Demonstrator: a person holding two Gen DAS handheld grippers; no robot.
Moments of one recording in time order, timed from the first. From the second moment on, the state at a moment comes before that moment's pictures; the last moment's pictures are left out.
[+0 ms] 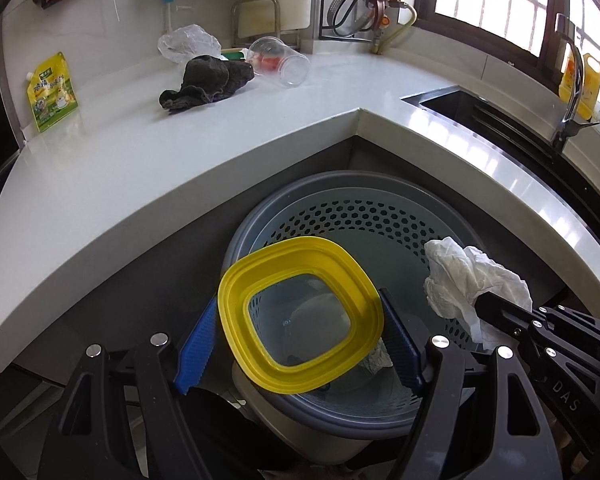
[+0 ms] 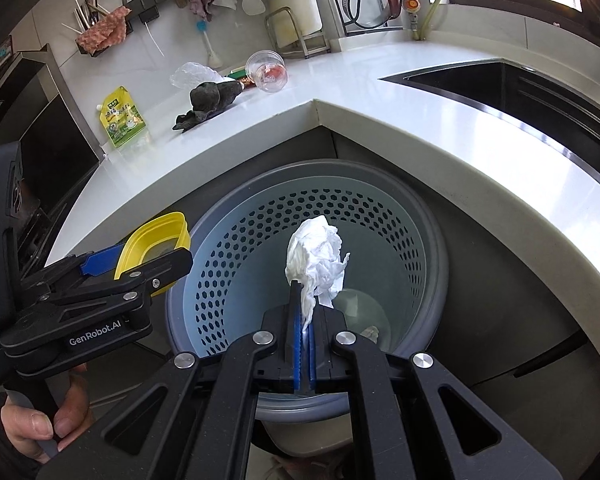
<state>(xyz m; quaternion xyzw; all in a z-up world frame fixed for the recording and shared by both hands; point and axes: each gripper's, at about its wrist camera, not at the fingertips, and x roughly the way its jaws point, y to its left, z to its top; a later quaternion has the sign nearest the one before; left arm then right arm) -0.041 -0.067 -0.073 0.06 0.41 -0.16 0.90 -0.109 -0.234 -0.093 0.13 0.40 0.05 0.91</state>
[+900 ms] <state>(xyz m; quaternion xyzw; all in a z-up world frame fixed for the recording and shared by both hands) -0.031 -0.066 -0.097 0.05 0.45 -0.17 0.87 -0.105 -0.245 -0.106 0.15 0.39 0.04 0.91</state>
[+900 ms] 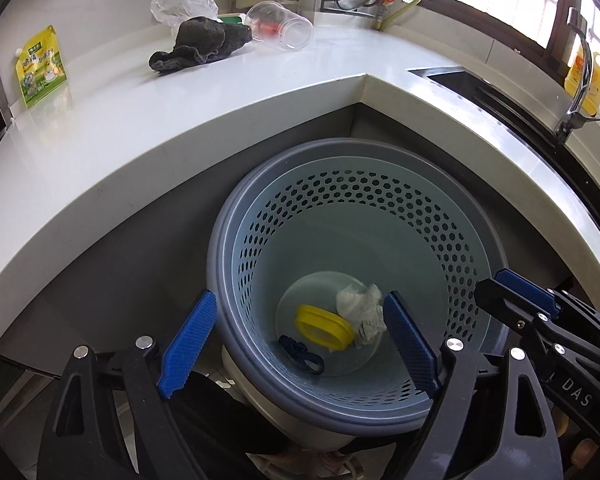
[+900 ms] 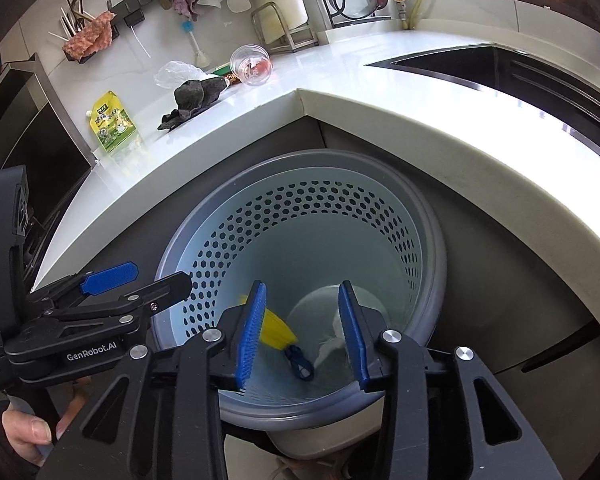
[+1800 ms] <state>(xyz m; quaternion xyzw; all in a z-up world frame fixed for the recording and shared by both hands) -0.024 -0.028 -0.056 0.02 0.40 -0.14 0.91 -0.086 -0.240 -0.078 0.17 0.36 0.05 0.92</state>
